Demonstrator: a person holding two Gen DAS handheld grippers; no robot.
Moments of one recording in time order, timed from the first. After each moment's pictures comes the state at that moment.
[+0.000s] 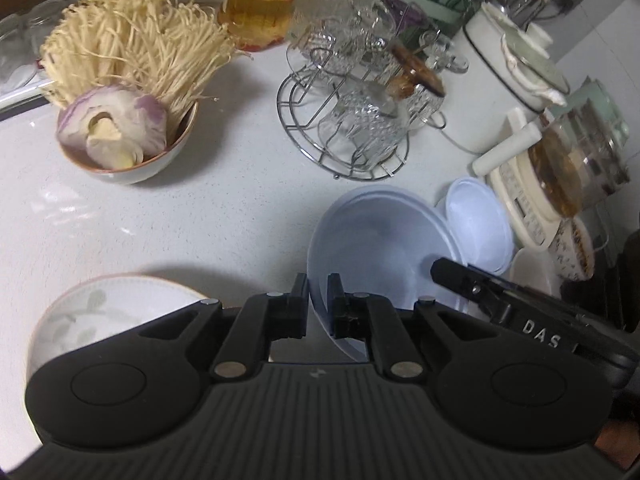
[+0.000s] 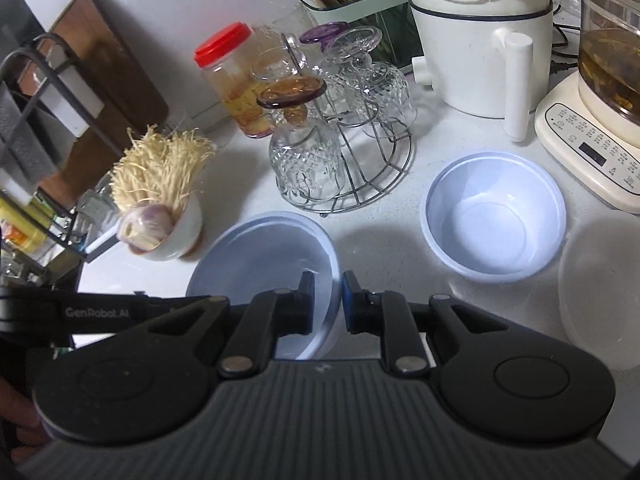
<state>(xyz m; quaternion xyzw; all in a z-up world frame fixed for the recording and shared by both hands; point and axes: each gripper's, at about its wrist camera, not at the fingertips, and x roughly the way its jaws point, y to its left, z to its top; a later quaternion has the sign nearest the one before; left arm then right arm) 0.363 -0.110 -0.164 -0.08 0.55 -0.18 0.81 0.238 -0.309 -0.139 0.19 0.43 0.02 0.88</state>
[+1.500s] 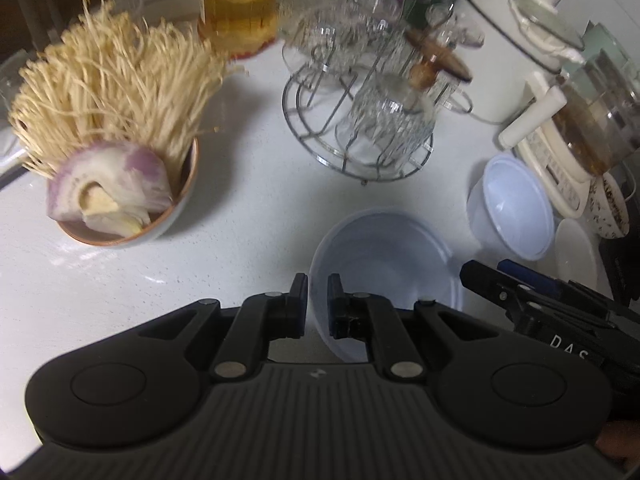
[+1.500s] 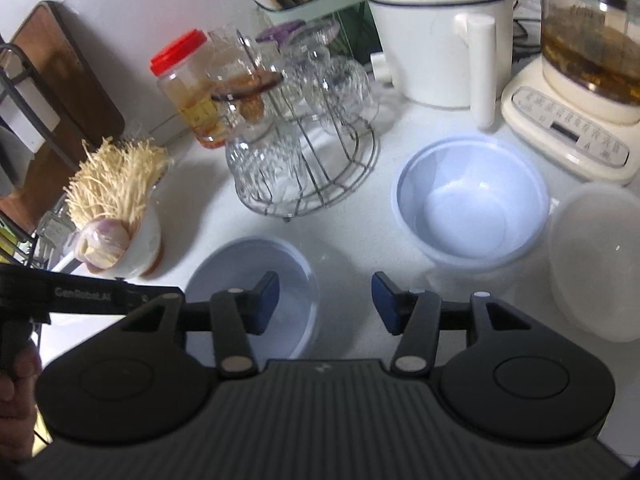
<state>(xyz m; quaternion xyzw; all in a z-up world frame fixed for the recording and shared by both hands) 0.395 -0.115 -0.172 0.00 0.55 -0.20 0.81 0.234 -0.305 -0.154 0.18 0.41 -0.05 0.89</state>
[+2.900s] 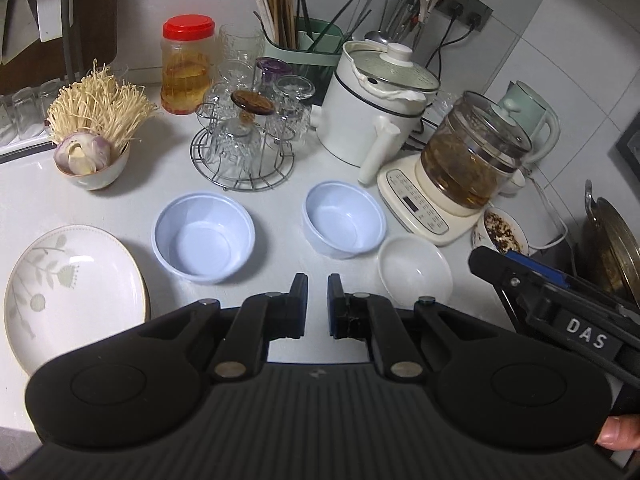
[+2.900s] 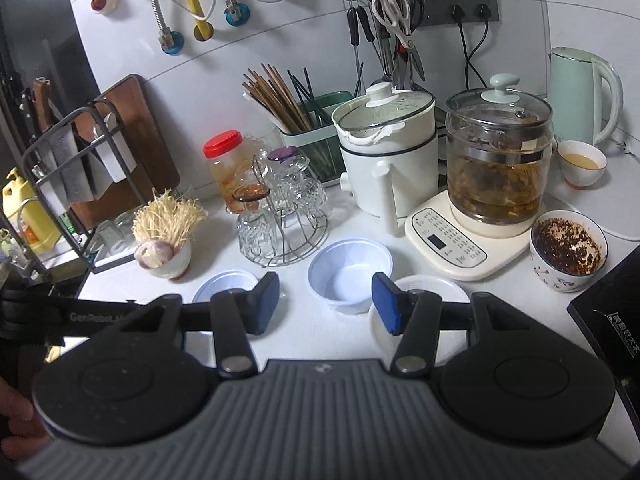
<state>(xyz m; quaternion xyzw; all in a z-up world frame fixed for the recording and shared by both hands) 0.195 -0.217 -0.069 -0.07 0.44 -0.18 0.87 0.078 -0.408 -0.041 0.11 0.30 0.00 0.95</state>
